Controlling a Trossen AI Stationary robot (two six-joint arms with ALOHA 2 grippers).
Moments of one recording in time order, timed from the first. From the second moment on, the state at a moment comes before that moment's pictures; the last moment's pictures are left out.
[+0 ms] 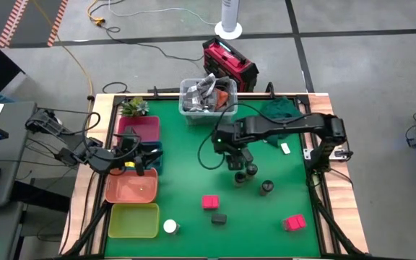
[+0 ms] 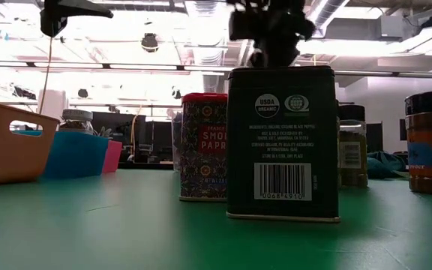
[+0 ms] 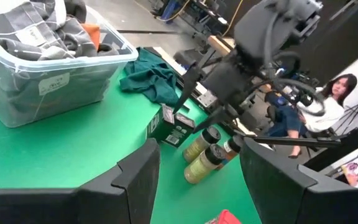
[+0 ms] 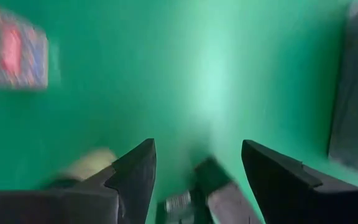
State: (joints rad) left arm -0.54 0.72 0.71 -0.25 -0.90 -0.86; right arm -0.05 1.79 1.56 -1.01 0.03 -0.16
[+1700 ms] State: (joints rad) left arm -0.54 0.72 0.71 -0.43 -0.90 -0.83; right arm -0.11 1.79 1.30 -0.85 0.08 -0.42
